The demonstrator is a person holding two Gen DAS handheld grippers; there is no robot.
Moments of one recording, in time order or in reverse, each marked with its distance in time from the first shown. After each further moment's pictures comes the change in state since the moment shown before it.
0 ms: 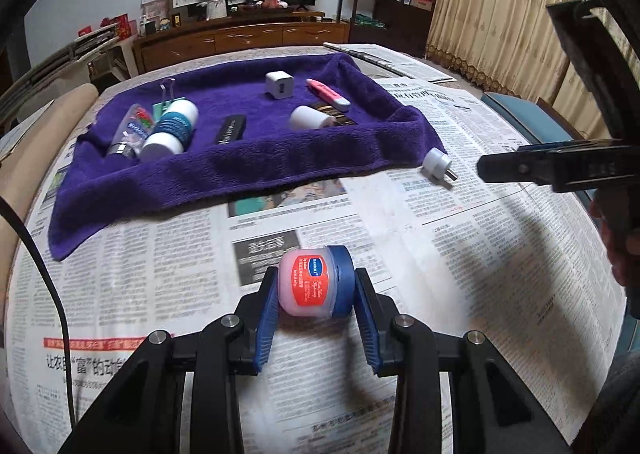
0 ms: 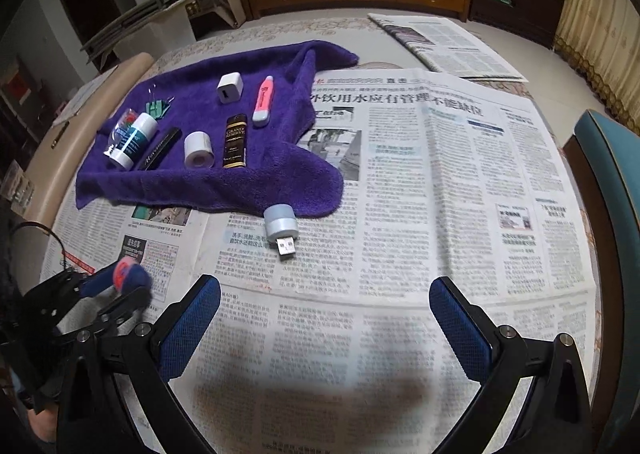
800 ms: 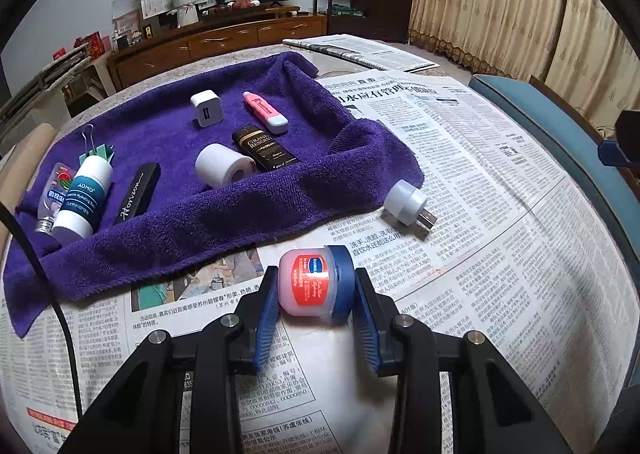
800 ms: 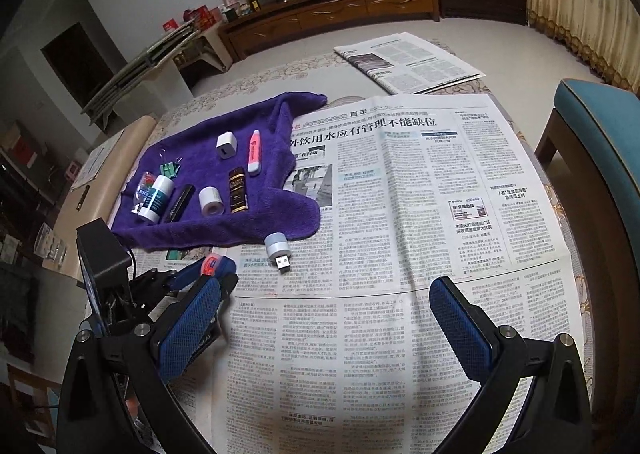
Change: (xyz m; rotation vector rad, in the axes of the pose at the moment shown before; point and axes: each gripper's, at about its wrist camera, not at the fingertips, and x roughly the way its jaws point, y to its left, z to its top) left arm 0.053 -0.059 0.046 0.094 0.020 -0.003; right arm -0.065 -0.042 -0.008 0.181 -0.091 0.080
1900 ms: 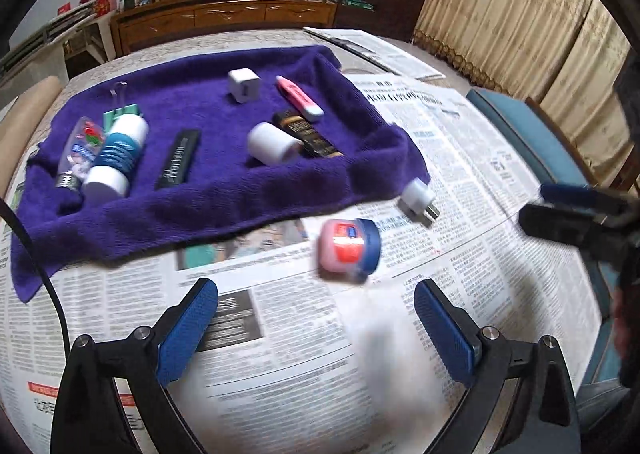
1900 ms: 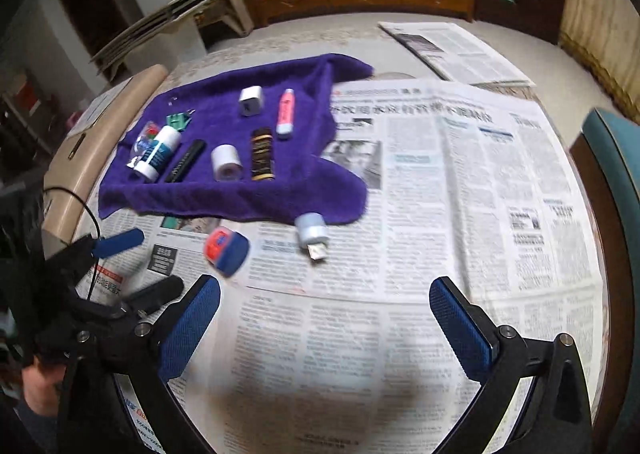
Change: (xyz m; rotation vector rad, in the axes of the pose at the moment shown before) left arm -0.020 0.039 -0.005 -0.106 0.072 -0.091; right arm 0.045 0.040 -0.007 -0.139 0.074 -0.034
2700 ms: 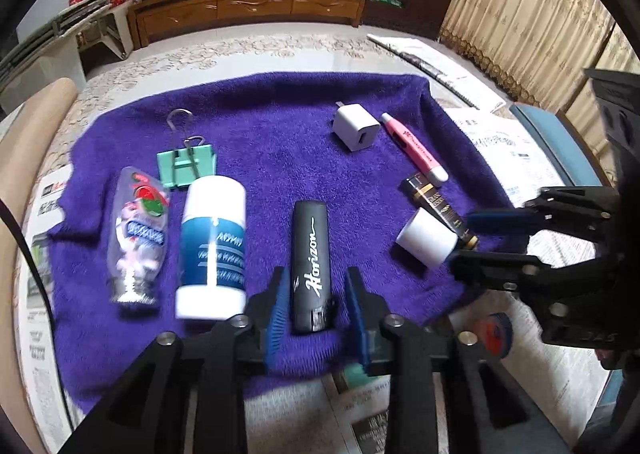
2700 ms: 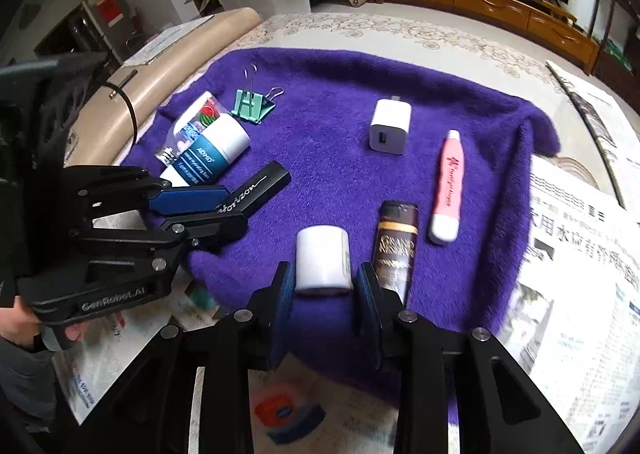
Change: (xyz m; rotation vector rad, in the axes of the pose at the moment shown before) left arm 0.017 0.100 0.068 -0.046 0.027 0.056; right arm 0.113 0.094 0.089 -0.353 0.087 0.210
